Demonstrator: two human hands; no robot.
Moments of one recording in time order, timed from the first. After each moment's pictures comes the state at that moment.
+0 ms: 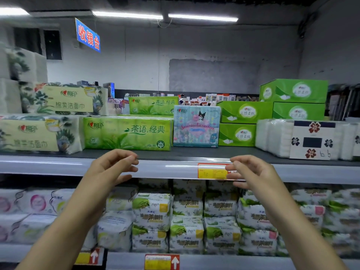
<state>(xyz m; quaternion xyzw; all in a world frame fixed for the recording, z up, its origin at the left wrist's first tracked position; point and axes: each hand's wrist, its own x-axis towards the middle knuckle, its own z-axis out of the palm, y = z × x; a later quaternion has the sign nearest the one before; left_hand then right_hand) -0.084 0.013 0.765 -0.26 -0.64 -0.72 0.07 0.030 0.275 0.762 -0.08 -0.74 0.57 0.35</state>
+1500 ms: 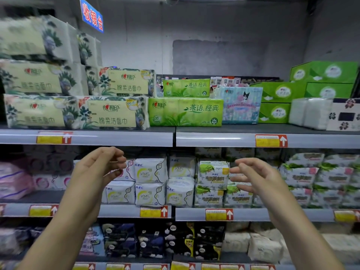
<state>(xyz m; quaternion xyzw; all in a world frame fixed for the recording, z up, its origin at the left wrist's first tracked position) -0.092 -0.200 0.733 -0.19 -0.58 -0.78 0.09 0.035 0.074 0.717 -0.11 -0.73 0.59 0.32</state>
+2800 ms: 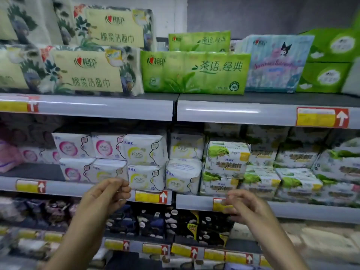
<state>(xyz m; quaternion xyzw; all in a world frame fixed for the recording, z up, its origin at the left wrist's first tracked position) -0.145 -0.156 0.613 -0.02 -0.65 -0.76 -0.01 -0.036 0.107 0.598 -0.22 -0.72 0.64 0.14</state>
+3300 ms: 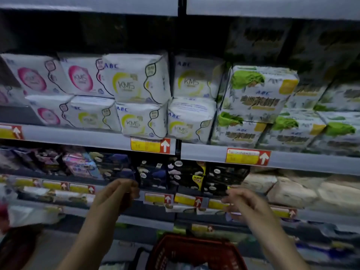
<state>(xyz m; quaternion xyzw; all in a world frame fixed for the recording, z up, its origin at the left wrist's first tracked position) -0.137 -0.153 0.482 0.07 -0.69 -0.71 -0.12 -0.033 0.099 0.475 -0.31 -0.69 0.65 0.03</state>
